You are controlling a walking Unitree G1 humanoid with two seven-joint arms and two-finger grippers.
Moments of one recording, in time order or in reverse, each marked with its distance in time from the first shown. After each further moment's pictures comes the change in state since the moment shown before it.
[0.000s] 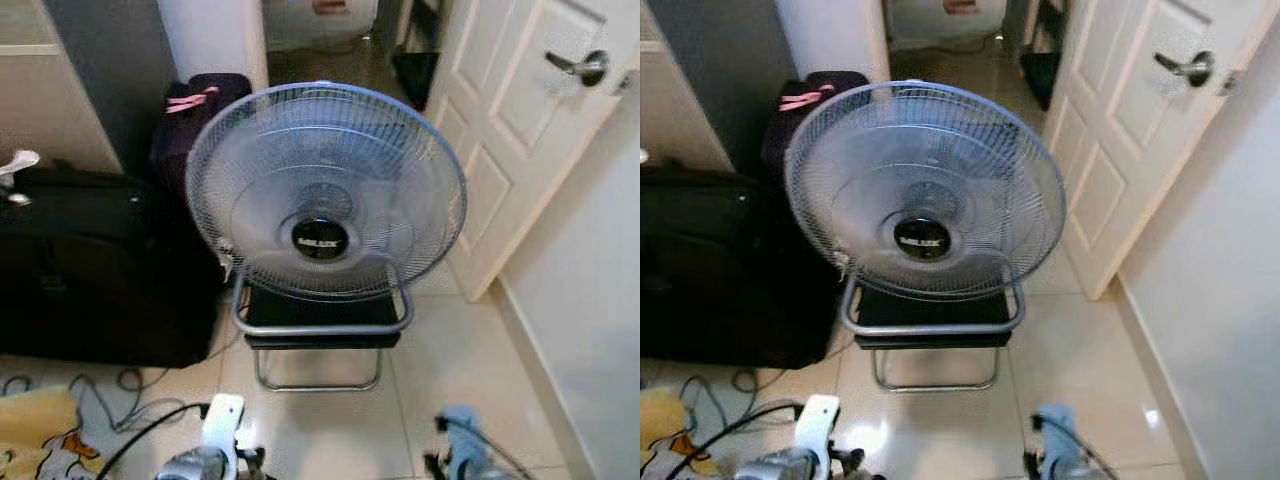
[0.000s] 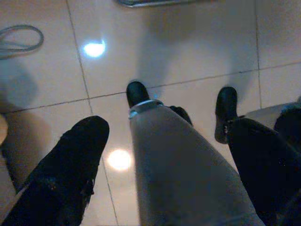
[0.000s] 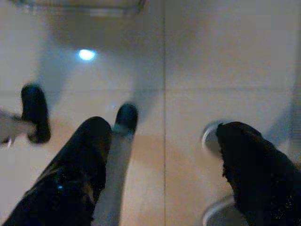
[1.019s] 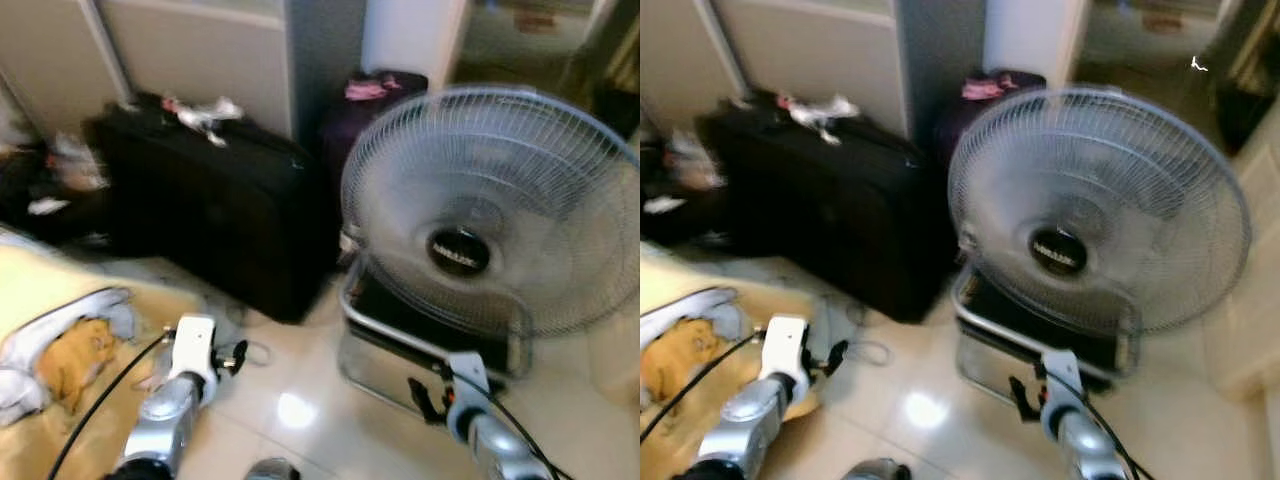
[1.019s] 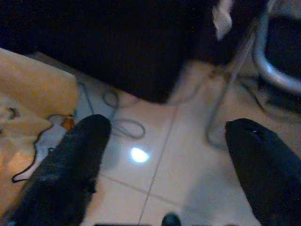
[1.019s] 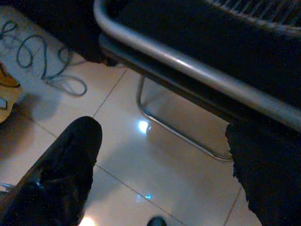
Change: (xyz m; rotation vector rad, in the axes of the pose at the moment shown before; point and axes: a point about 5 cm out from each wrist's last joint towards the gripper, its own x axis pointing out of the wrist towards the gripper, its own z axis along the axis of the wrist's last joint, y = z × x) left arm -0.042 0.024 0.095 0.004 -0.641 0.024; right arm -0.010 -0.004 0.048 0.014 -0.419 0.128
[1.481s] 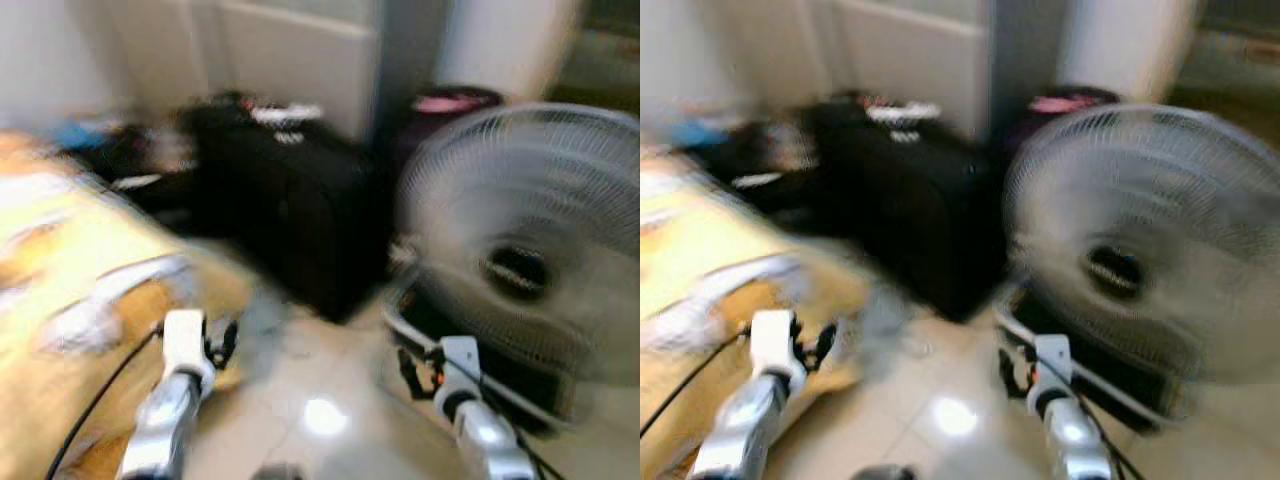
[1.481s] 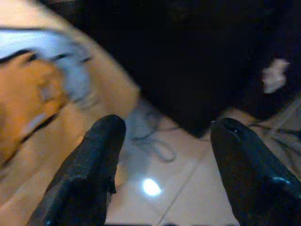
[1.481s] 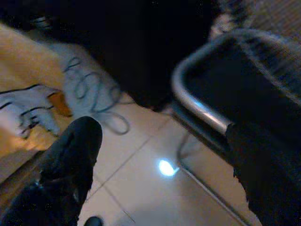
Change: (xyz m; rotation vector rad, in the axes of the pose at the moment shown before) left arm -0.009 0.005 0.010 -0.089 -0.105 0.072; right arm 0.003 0.021 0.032 0.009 -0.186 0.007
